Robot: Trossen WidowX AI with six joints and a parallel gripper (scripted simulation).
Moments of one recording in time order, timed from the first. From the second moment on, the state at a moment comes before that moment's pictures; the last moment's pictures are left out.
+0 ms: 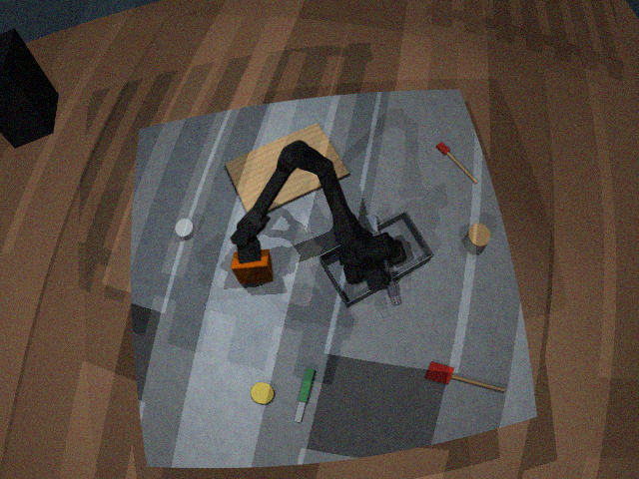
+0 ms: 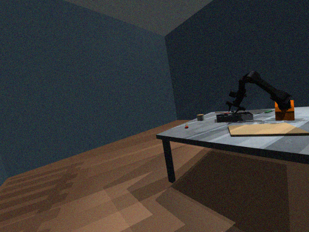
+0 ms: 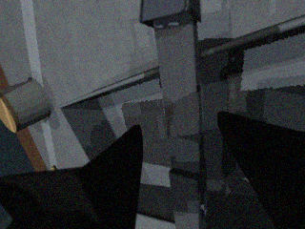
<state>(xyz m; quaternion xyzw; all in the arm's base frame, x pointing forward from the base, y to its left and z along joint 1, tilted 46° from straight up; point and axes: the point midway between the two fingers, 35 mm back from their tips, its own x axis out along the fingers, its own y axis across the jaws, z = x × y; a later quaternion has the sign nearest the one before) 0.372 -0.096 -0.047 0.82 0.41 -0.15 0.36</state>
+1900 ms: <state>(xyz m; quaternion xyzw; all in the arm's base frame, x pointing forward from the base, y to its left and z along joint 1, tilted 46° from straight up) 0.382 -0.126 -0.013 0.82 0.41 -0.15 0.36</state>
